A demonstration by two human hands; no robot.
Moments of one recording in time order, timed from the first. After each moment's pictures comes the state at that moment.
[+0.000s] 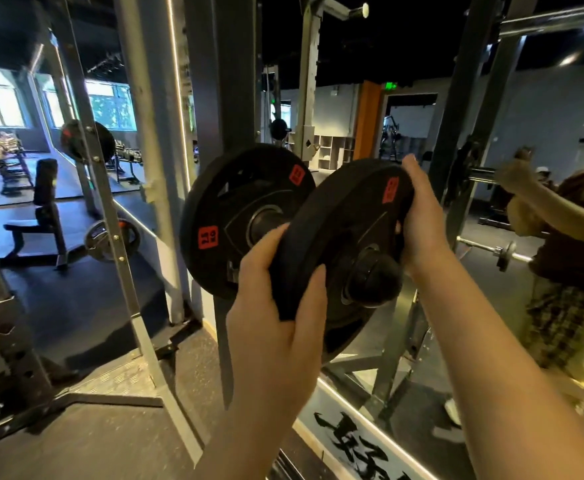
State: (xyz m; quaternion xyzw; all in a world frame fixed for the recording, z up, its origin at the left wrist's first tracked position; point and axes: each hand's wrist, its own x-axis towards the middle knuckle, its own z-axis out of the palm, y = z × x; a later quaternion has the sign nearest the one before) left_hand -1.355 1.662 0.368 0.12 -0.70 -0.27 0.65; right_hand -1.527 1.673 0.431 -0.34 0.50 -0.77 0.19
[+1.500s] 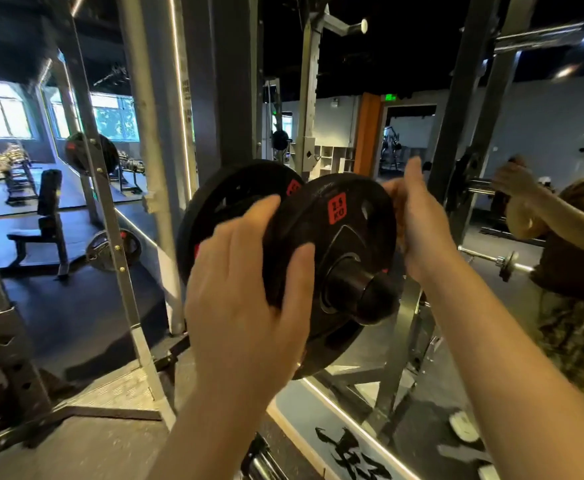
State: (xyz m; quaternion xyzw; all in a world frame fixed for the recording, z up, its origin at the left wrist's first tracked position) left_hand -1.352 1.641 0.389 0.21 -0.73 -0.07 0.64; right_hand -1.538 1.670 0.442 -0.36 0.58 -0.72 0.14
